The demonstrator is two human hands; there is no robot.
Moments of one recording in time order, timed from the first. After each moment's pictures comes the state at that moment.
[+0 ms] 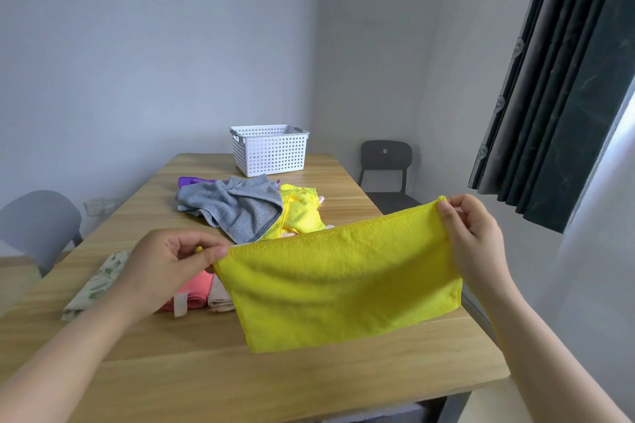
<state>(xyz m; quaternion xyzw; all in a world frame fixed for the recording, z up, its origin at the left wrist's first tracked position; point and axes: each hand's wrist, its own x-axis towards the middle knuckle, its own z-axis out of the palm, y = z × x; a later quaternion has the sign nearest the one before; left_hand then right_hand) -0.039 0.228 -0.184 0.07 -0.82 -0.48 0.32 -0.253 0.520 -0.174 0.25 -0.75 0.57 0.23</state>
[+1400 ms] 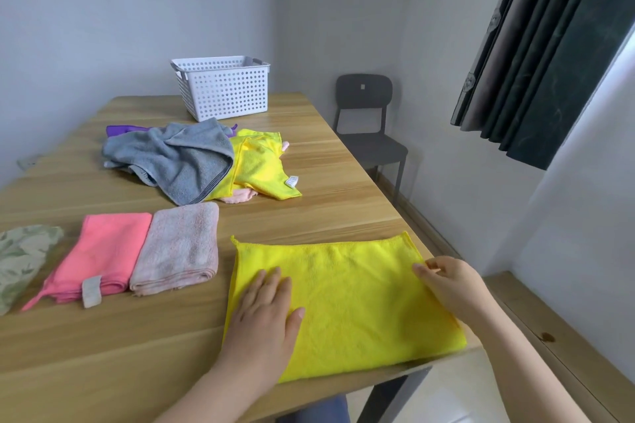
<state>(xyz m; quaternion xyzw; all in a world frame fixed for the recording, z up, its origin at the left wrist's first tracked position) -0.159 0.336 -0.352 0.12 -0.98 -0.13 0.07 -0.318 0.572 -0.307 0.08 -0.93 0.35 -0.07</state>
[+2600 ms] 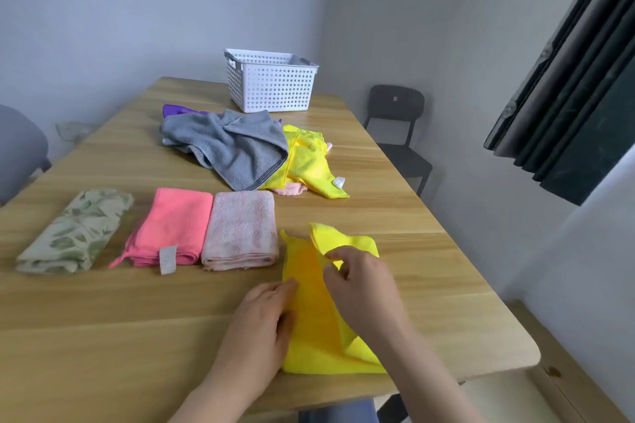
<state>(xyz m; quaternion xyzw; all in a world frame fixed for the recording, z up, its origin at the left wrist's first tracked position) -0.095 0.276 -0.354 0.10 -0.92 -0.29 0.23 -0.194 0.401 -0.277 0.29 -0.90 0.33 0.01</state>
